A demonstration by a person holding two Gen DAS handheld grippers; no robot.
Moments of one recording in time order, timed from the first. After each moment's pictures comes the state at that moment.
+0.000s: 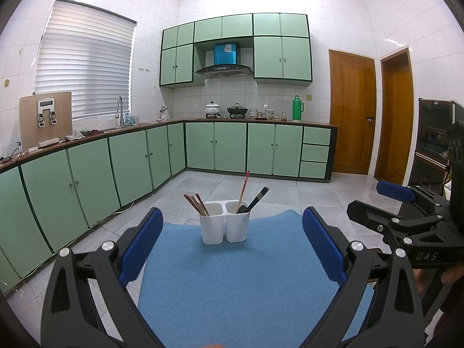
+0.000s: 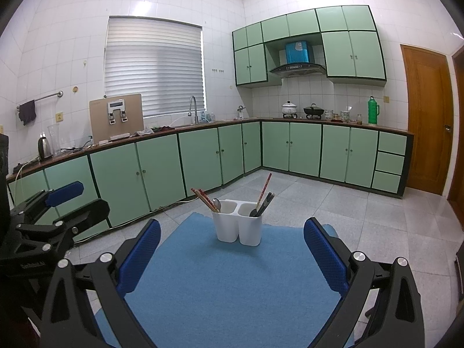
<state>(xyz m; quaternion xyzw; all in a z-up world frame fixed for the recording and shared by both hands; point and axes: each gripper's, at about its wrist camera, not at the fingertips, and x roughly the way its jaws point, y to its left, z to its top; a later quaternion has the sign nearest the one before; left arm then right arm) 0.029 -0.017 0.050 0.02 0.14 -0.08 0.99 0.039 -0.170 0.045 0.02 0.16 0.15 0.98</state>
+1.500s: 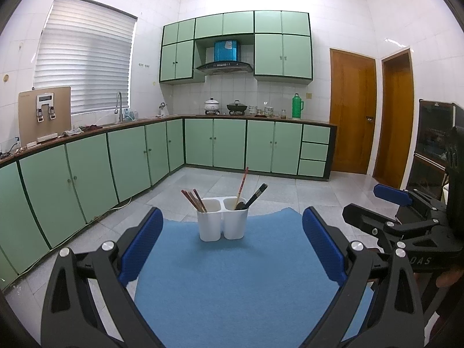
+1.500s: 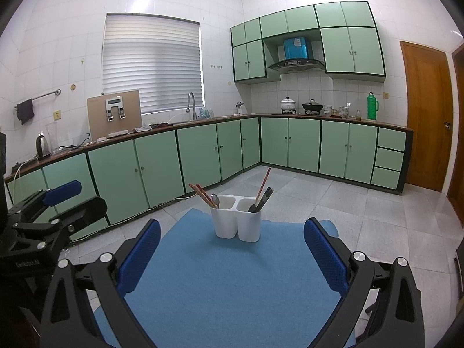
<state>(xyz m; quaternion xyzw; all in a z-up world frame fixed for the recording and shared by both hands) 0.034 -0.016 0.045 0.01 0.14 -0.08 0.99 0.041 -0.168 0.035 0.02 0.16 0.15 0.97</state>
